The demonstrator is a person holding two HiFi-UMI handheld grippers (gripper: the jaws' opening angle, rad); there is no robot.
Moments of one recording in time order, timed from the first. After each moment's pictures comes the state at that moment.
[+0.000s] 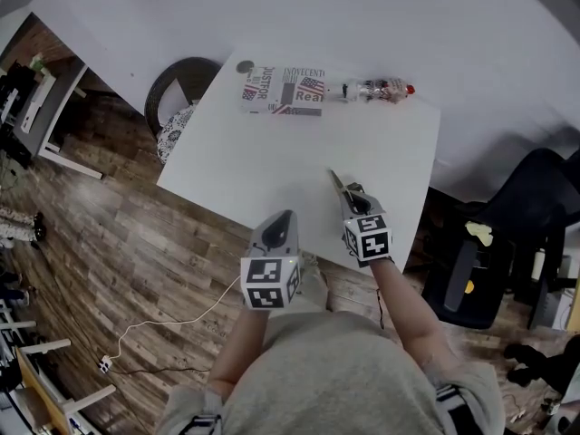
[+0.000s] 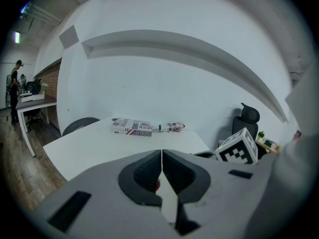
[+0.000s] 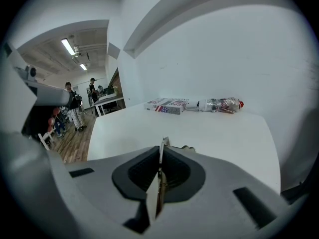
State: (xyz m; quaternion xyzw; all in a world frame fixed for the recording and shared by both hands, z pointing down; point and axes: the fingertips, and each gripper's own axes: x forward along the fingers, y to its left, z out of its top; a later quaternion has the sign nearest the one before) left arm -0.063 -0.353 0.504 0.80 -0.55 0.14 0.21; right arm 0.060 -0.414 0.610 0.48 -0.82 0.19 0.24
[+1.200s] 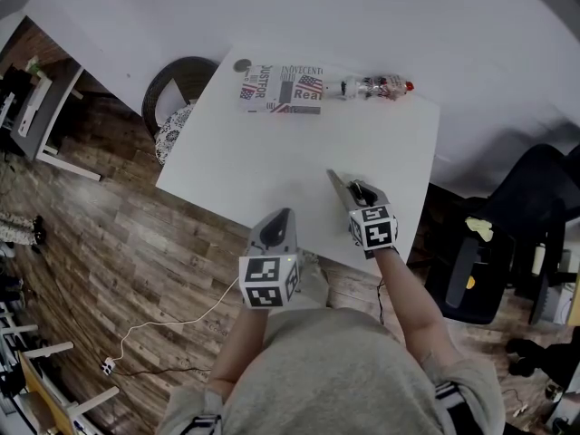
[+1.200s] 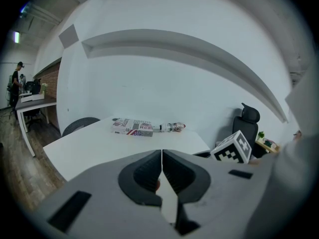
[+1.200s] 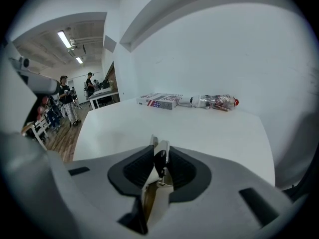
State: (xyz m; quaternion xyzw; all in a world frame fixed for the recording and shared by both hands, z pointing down) left arm -0.069 -0.358 0.504 0.80 -0.55 0.14 0.21; right arm 0.082 -0.430 0.630 0.50 -0.80 0.19 0.27
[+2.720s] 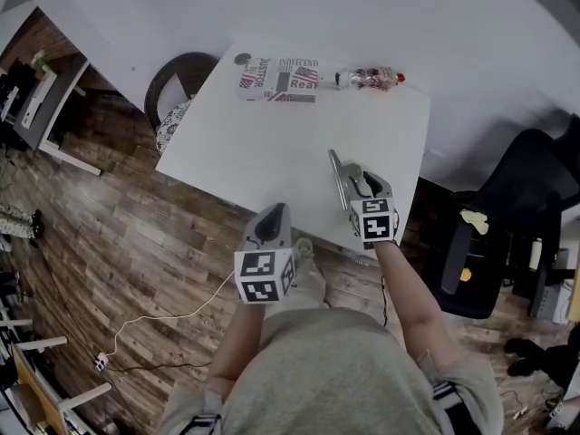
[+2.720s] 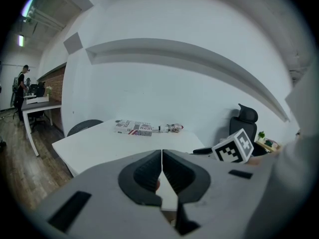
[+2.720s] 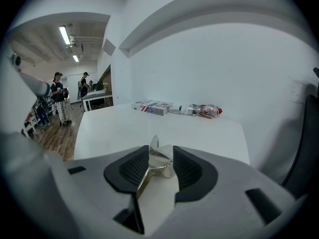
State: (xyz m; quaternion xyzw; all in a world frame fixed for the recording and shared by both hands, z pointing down) left arm -0.065 -0.306 0.494 0.79 -0.56 0.13 0.20; right arm 0.111 -0.398 0.605 0.55 -0.78 0.14 0.26
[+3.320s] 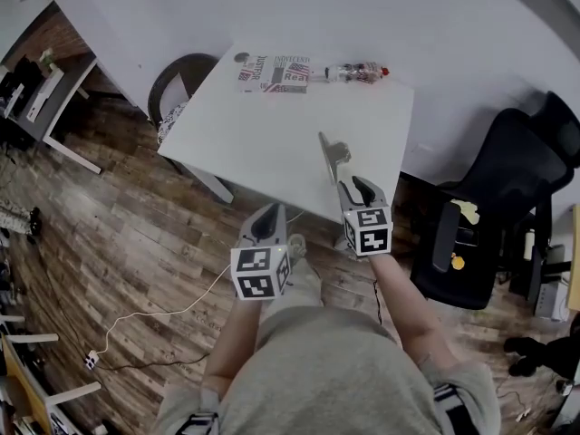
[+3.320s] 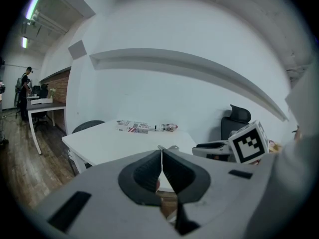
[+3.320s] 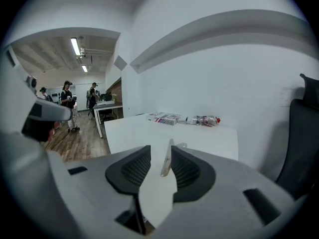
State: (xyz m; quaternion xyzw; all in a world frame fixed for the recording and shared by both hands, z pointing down) left arm -0.053 -0.210 0.485 0.79 -0.57 0.11 0.18; right arm 0.102 -0.281 0.543 0.53 -0.81 0.11 0.20
